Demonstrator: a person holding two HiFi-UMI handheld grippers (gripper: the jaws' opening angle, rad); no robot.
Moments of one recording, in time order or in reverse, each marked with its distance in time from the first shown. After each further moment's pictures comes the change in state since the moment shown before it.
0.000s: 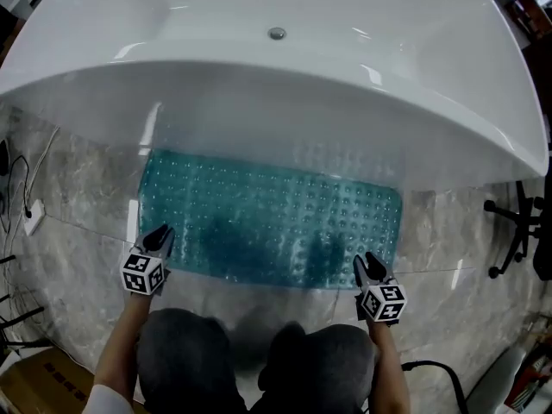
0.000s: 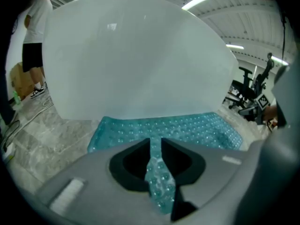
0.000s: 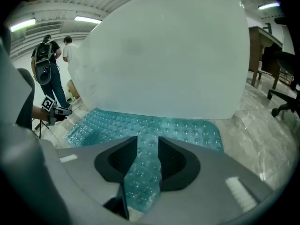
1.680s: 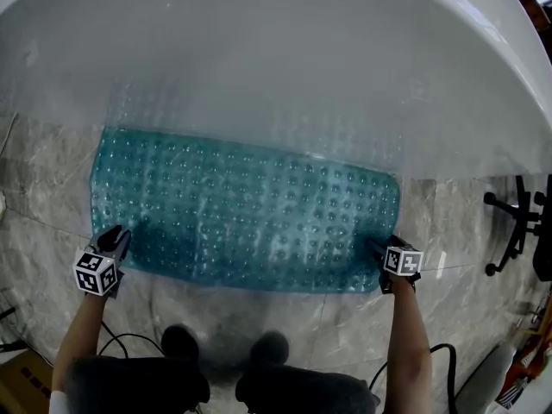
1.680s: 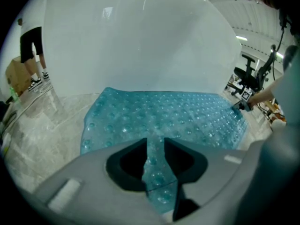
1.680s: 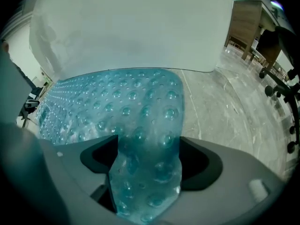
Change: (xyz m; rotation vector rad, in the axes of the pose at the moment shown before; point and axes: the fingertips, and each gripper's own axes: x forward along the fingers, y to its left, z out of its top) left arm 0.058 0.041 -0.104 0.012 0.142 -0.002; right arm 0.093 -0.213 -0.126 0.103 0.390 -0.159
